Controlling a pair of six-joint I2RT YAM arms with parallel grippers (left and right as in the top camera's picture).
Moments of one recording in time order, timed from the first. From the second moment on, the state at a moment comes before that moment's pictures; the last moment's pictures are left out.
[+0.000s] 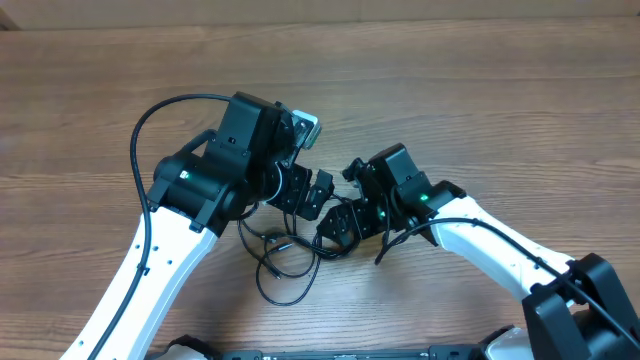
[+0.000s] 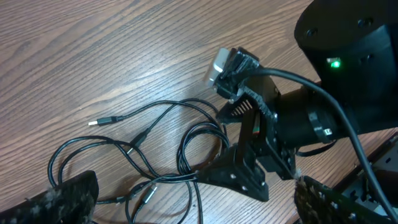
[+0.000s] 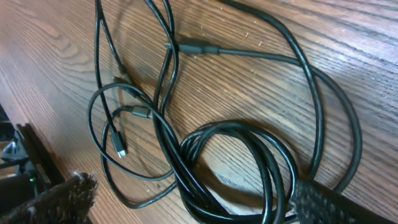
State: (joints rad) left arm -0.46 1.35 1.41 -1.06 0.25 -0.08; right arm 0.55 1.58 0.88 -0.41 -0.52 0.25
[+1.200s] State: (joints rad) left arm -0.46 1.35 1.41 -1.09 0.25 -0.08; right arm 0.60 1.68 0.83 -0.32 -0.51 0.26
